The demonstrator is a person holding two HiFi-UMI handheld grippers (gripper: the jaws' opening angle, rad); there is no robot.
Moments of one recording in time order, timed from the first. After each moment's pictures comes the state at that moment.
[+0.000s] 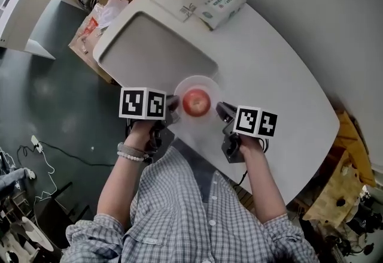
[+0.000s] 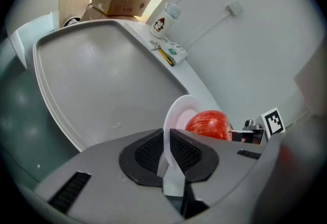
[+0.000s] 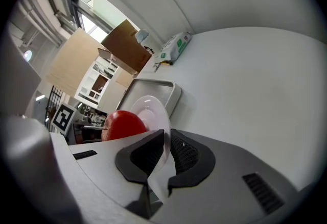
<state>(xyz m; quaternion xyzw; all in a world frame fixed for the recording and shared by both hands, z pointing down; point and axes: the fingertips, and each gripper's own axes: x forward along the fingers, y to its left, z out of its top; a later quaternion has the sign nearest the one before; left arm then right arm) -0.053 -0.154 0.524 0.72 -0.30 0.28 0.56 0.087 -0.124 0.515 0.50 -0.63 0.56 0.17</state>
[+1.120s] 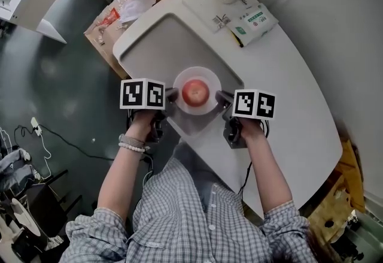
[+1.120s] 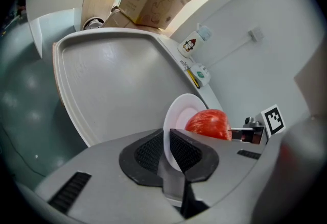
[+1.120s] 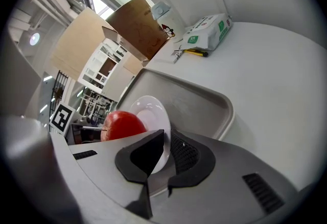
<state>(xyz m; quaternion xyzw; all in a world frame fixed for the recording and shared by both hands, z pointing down) -0.130 -0.218 0.552 0.68 -0.37 0.23 0.58 0.014 -0.220 0.543 0.44 -0.68 0.55 0.24</state>
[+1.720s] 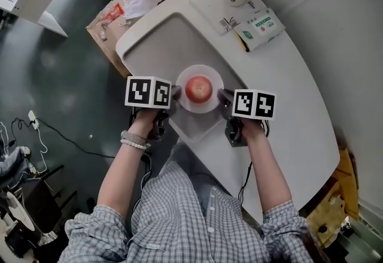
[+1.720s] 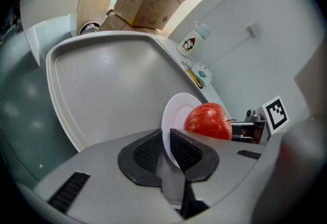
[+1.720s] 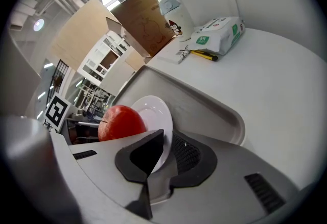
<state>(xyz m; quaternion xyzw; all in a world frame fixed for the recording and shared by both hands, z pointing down) -0.134 -0.230 0.560 0.70 -0.37 0.25 0.56 0.006 -0.238 0.551 0.43 -0.69 0.51 0.27</state>
